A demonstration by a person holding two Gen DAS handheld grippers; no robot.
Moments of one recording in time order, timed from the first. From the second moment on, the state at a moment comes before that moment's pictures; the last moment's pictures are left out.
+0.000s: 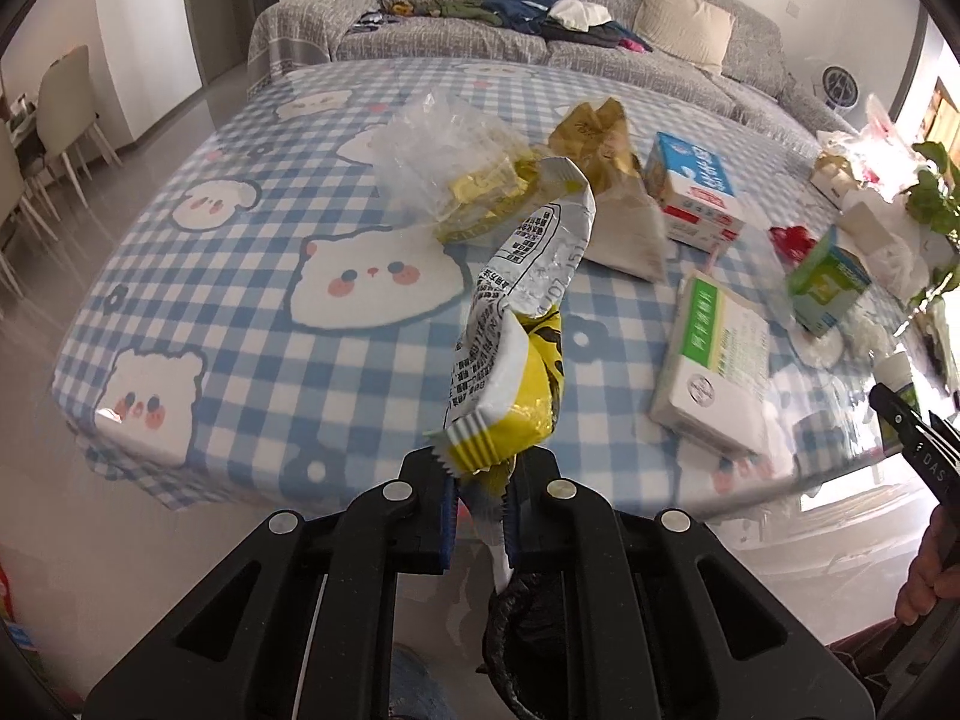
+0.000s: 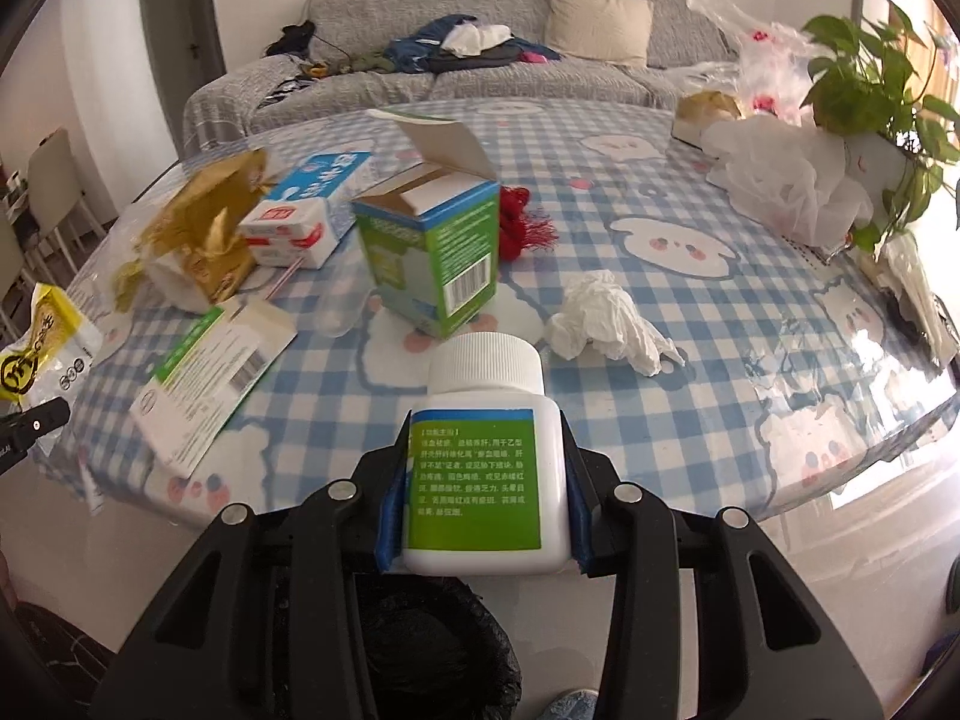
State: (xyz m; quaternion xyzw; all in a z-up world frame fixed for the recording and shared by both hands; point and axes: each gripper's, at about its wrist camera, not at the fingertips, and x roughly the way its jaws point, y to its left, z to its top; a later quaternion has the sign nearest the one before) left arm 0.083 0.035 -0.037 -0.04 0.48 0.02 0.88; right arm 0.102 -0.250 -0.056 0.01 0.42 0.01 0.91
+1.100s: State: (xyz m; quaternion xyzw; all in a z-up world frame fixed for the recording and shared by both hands) left arm -0.040 0.002 -0.052 -0.06 0.47 0.00 0.88; right arm -0.007 -0.226 -0.060 0.02 0.40 0.04 0.92
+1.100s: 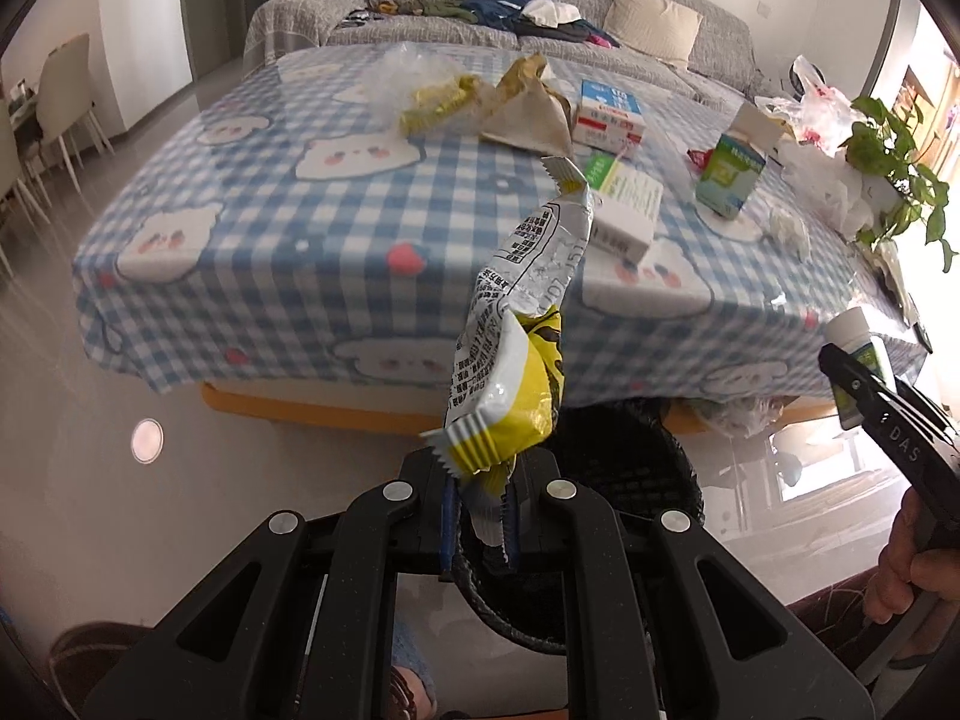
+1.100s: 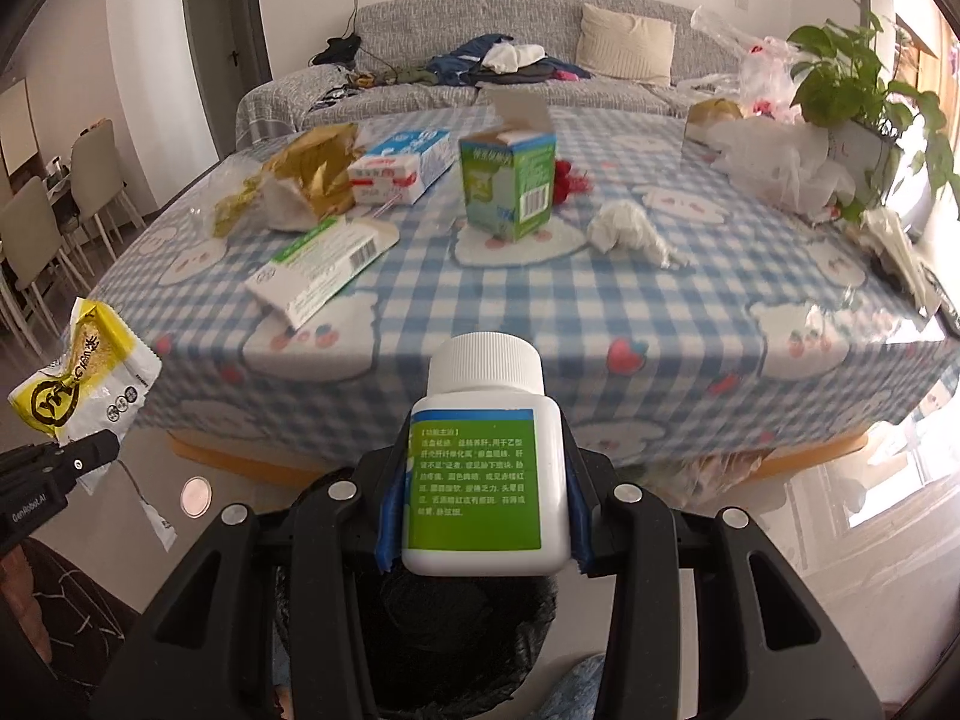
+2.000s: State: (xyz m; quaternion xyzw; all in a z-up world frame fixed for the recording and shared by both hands) left arm -0.052 0.019 -0.140 -0.08 0.50 0.02 0.86; right arm -0.012 -0.180 -0.153 0.00 0.47 0.06 0.88
